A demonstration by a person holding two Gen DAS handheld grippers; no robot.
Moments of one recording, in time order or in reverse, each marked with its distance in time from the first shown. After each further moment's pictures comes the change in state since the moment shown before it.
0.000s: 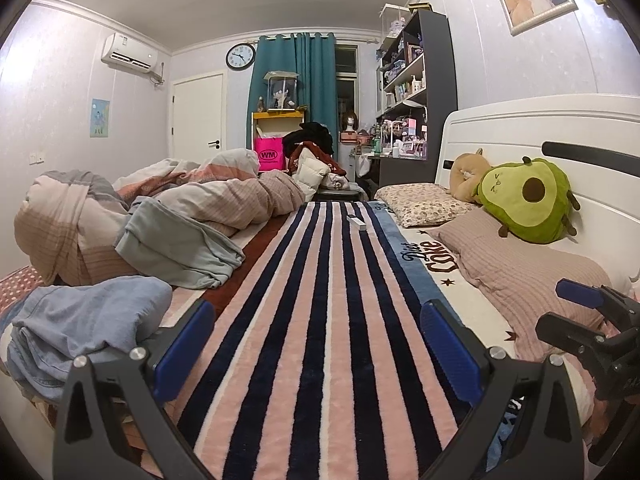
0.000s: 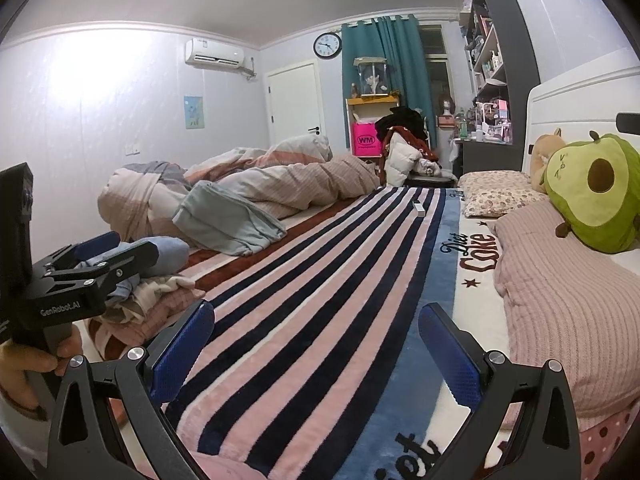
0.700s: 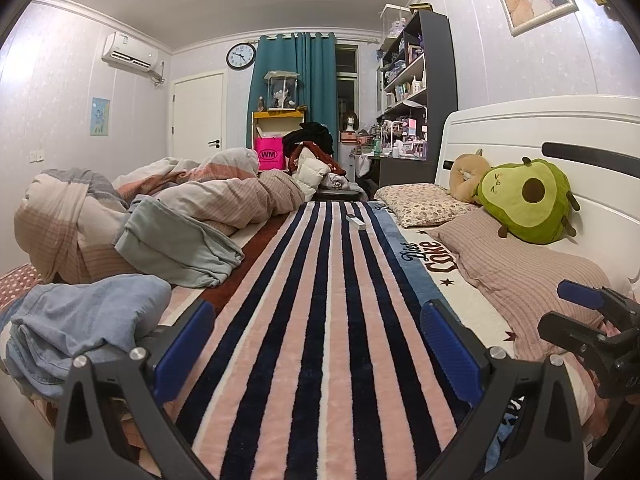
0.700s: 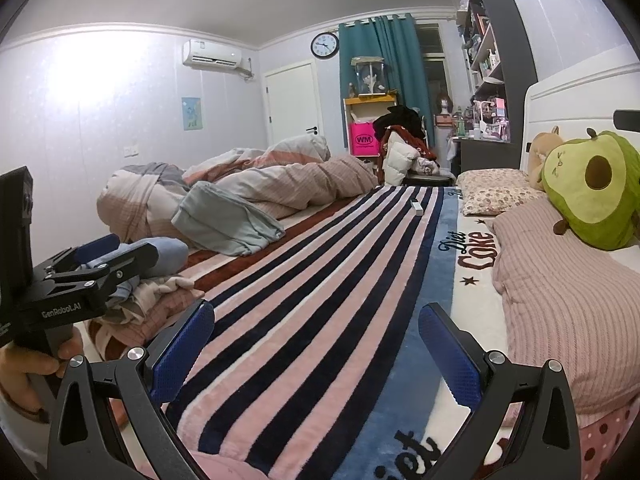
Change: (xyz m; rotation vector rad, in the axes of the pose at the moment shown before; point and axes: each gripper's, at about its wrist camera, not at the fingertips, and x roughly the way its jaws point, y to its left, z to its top) left arm 0.000 -0.002 -0.001 0.002 0.000 0.001; right arm -0.003 -0.003 0.000 0.007 0.004 0.000
